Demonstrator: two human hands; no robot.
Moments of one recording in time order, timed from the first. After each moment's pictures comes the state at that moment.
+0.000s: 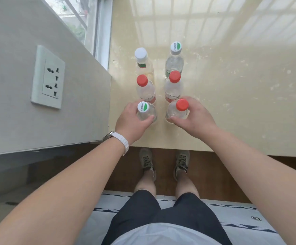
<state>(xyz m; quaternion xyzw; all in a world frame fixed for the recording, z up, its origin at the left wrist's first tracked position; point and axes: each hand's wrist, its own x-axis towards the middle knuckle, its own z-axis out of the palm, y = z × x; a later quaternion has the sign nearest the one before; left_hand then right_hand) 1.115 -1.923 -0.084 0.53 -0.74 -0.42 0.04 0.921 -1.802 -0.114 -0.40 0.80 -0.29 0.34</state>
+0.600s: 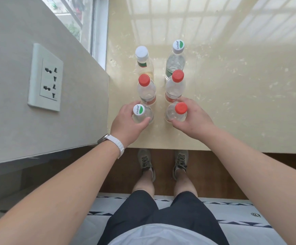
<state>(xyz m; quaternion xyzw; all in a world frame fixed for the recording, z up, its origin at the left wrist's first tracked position) 1.138 -1.938 -0.101 0.50 -0.76 -0.42 0.04 0.935 -1.809 -0.117 -0.40 0.81 -0.26 0.34</state>
